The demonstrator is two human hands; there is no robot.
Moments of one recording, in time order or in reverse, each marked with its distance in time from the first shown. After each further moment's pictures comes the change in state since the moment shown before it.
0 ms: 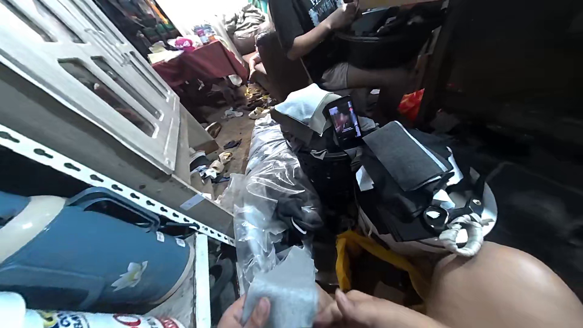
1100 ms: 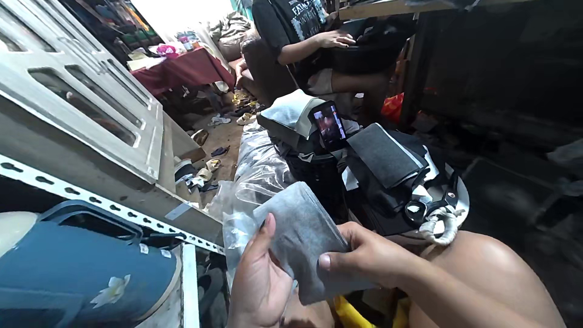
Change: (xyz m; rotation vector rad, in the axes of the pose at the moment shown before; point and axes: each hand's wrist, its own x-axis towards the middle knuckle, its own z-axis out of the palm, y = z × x) left_hand 0.065 0.055 0.096 -0.675 0.161 -0.094; right_hand -0.011 -0.103 -0.003 -0.373 0.113 -0.303
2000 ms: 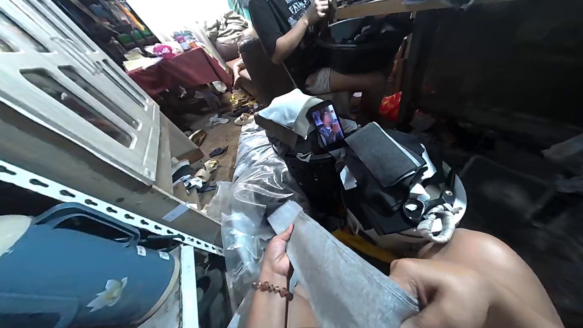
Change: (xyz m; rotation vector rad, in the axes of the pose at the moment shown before) left_hand 0.078 -0.063 -0.066 -0.002 0.381 -0.414; right_hand -0.061 -0.026 -0.025 -0.252 -0.472 -0.086
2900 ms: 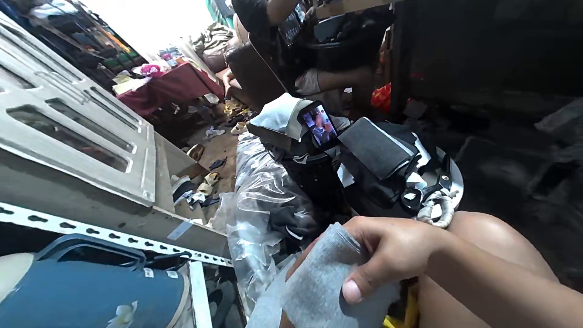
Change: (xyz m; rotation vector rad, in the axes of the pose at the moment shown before) left_hand -0.082 -0.025 -0.024 0.510 -0.852 0.716; right_hand 0.050 -0.020 -0.009 0.200 0.164 0.025
